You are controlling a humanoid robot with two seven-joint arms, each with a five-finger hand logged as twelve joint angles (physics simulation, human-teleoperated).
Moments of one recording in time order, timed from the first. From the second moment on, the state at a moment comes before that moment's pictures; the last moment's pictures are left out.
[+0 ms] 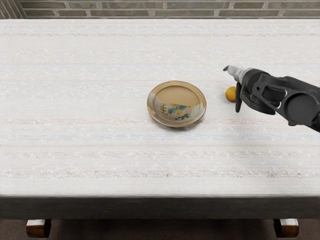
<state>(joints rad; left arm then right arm) -0.07 0.00 0.01 -0.14 -0.14 -0.06 0.14 1.15 -0.32 0.20 0.91 -1.21 0.06 -0.61</state>
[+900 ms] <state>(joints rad) -0.07 0.00 0.01 -0.14 -0.14 -0.06 0.14 1.14 -0.26 0.15 0.83 -1.20 -0.01 -0.61</state>
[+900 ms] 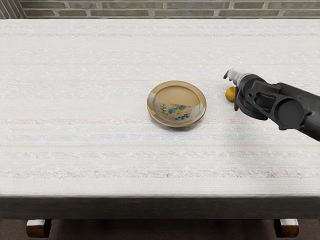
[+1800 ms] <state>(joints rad) -0.07 0.00 0.01 -0.14 -0.14 -0.06 0.14 1.14 -0.20 0.13 0.73 -1.20 -0.02 -0.61</state>
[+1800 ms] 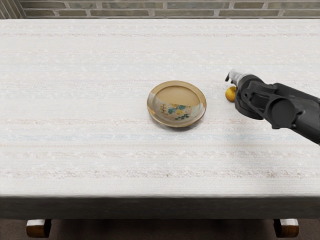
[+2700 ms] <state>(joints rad) -0.07 0.00 0.01 -0.14 -0.14 -0.06 0.14 1.14 -0.19 0.12 0.73 -1.20 -0.03 -0.61</state>
